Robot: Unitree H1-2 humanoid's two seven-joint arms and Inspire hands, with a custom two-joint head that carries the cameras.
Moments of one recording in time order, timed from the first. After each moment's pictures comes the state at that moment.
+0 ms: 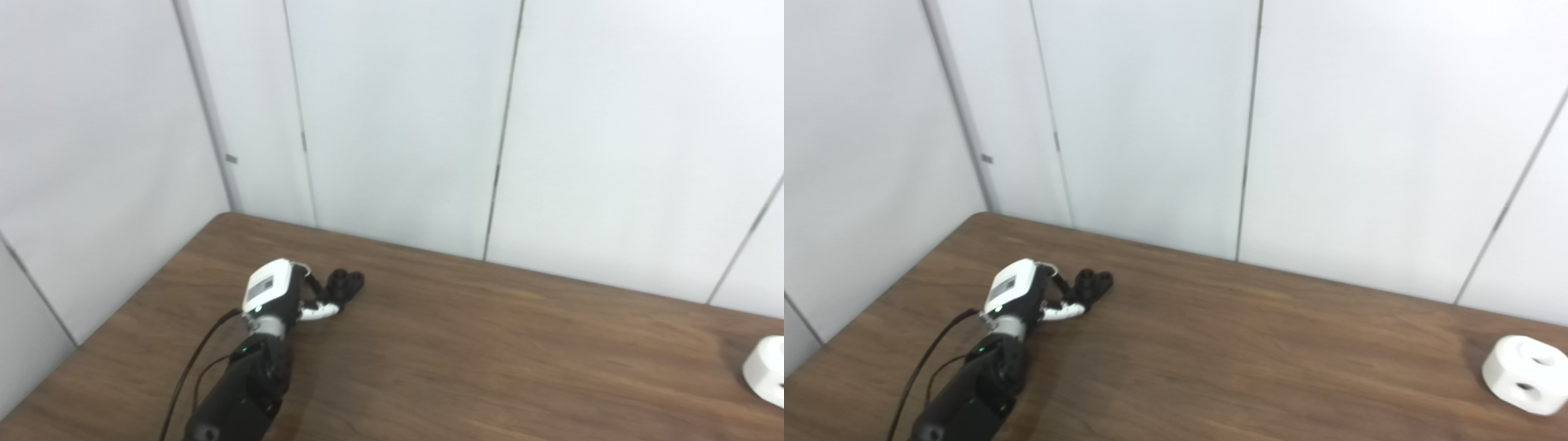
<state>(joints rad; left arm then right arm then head) -0.32 0.44 -0.11 0.22 0.62 0.42 0.11 0.28 -0.18 -0.12 -0.24 0.17 -0.10 0.13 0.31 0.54</state>
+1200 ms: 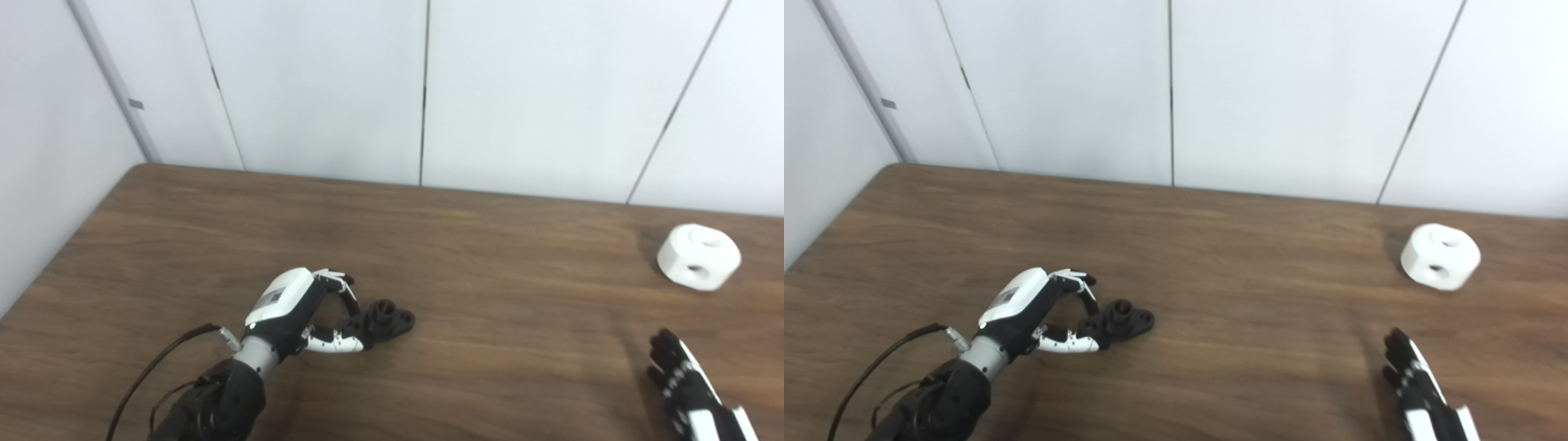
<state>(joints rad) -0.03 0.42 -0.28 -0.38 0.59 0.37 -0.25 0.30 -0.17 -0.06 -0.32 0.09 -0.04 0.12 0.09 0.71</state>
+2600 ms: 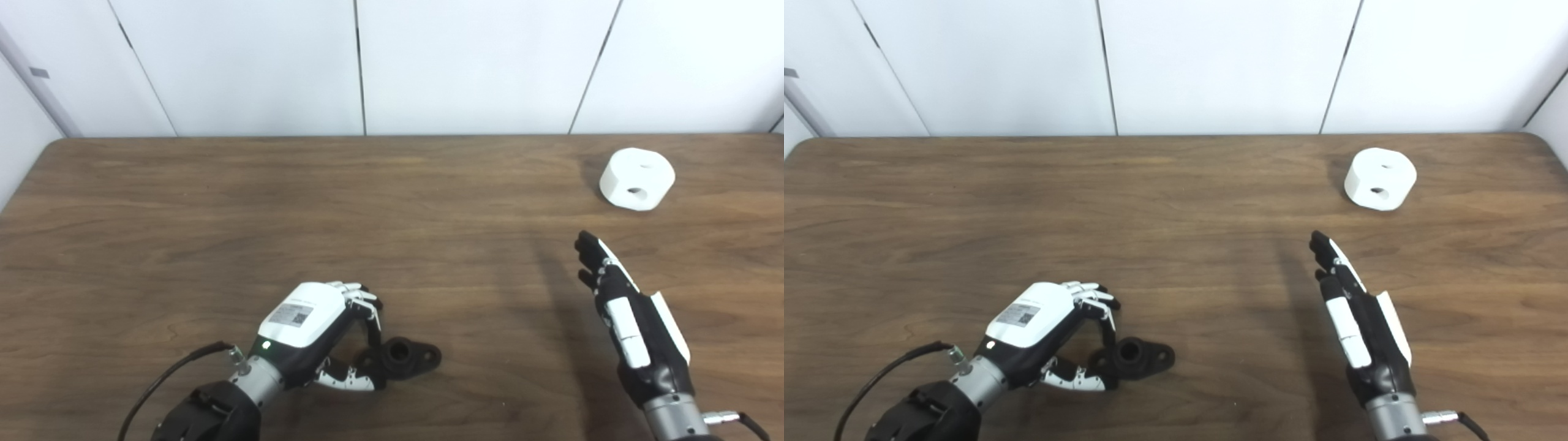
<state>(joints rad) 0.05 0.39 -0.39 -0.51 0.88 0.13 -0.43 0.26 -0.15 0.01 -0.49 0.00 0.17 0.04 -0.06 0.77</state>
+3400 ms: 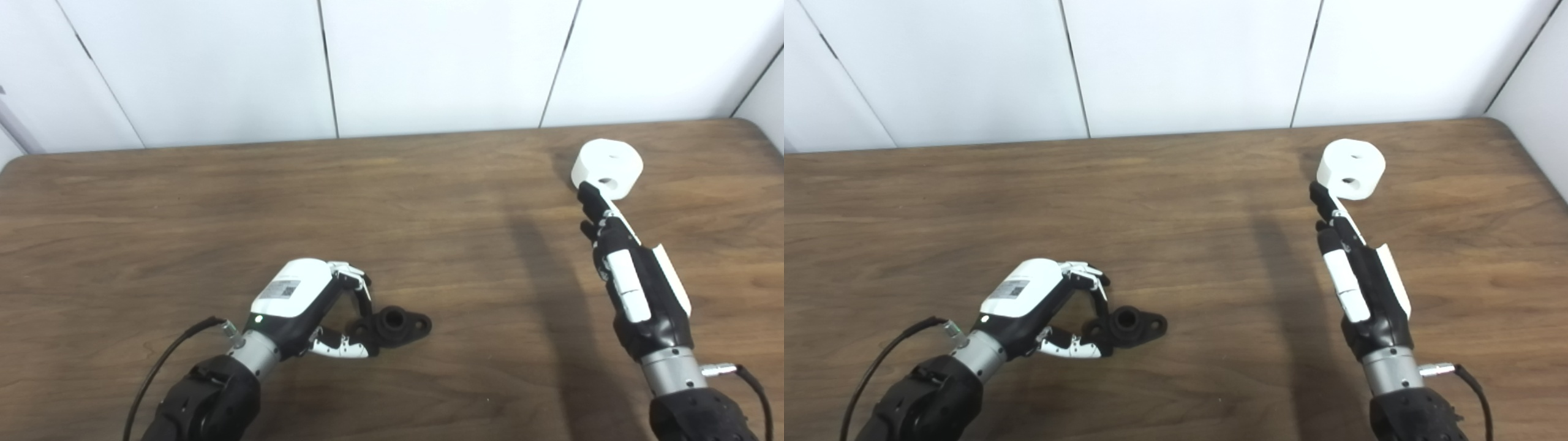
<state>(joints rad) -0.06 0.30 -0.33 -0.38 0.82 0.10 -0.45 0.19 -0.15 -0.05 -0.57 0.04 0.22 0.03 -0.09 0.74</state>
